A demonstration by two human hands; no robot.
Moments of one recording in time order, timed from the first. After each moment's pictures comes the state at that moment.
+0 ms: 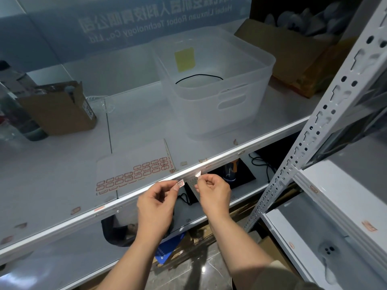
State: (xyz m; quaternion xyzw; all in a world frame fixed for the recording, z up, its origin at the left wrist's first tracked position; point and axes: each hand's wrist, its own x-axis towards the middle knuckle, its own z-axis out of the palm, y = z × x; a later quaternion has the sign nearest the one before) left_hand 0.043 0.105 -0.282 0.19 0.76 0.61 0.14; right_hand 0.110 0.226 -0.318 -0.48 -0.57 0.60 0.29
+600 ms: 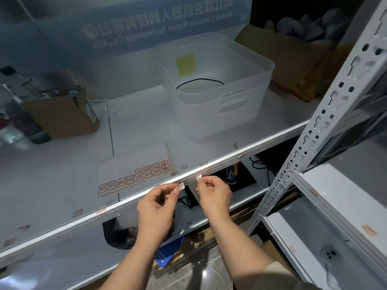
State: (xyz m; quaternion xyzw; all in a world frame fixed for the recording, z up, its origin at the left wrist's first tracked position) left_hand 0.042 0.104 -0.283 0.19 0.75 0.62 0.13; right_hand 0.111 0.229 -0.313 -0.49 -0.60 0.57 0.28
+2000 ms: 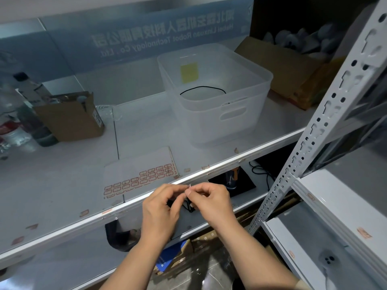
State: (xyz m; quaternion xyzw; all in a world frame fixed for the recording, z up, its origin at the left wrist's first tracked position) left_hand 0.046 0.098 -0.256 0.42 0.78 0.45 -0.05; right_hand 0.137 0.217 -0.269 -0.35 -0.68 0.62 0.19
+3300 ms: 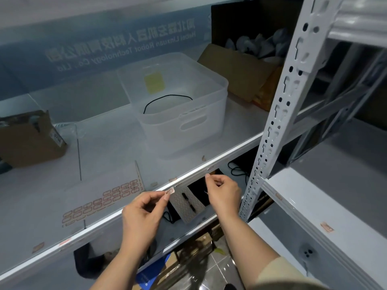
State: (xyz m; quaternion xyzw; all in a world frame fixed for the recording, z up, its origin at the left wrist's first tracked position) left_hand 0.053 0.144 -0.266 0.29 0.77 0.55 0.11; right_hand 0.166 0.313 -0.295 -0.56 -0.60 0.48 0.31
